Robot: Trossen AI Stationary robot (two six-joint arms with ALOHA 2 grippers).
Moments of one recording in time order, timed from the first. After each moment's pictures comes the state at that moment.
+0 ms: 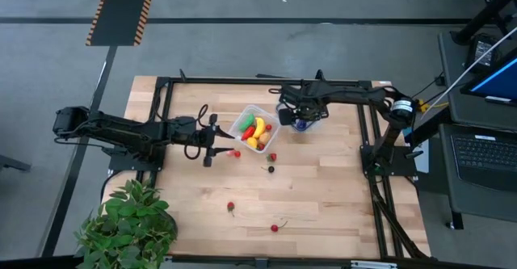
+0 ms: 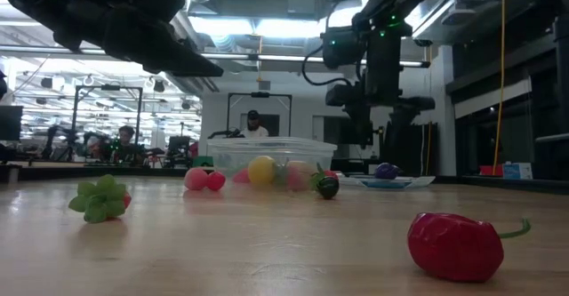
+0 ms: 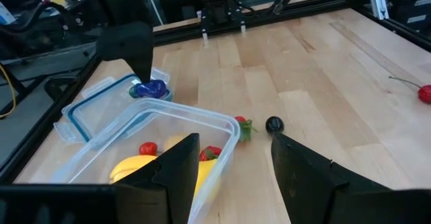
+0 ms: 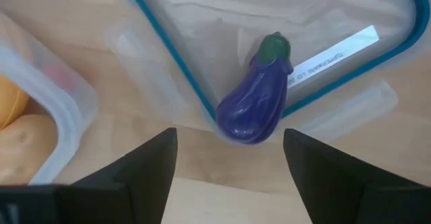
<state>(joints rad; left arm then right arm) 0.08 1.03 0.36 0.37 0.05 0.21 -0.40 1.79 1.30 -0.97 0.06 0.99</state>
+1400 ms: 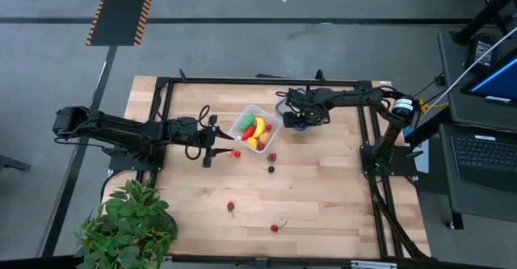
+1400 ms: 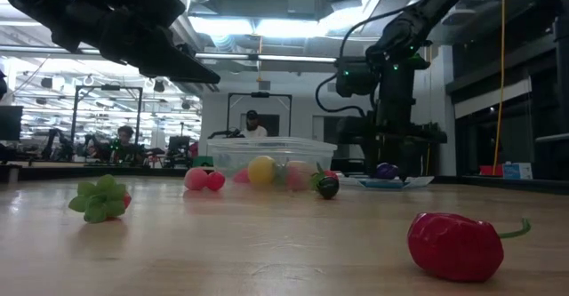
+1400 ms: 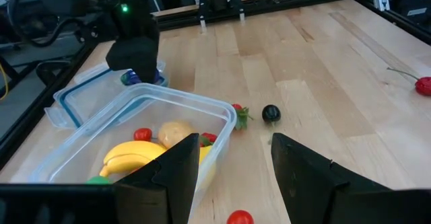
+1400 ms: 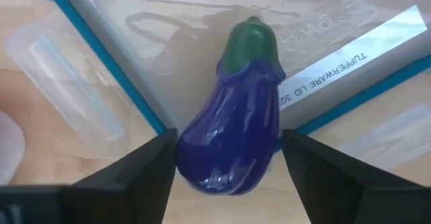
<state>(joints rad) 0.08 1.03 0.36 0.33 0.05 0.19 -0.46 1.79 1.06 -0.69 0.03 0.99</state>
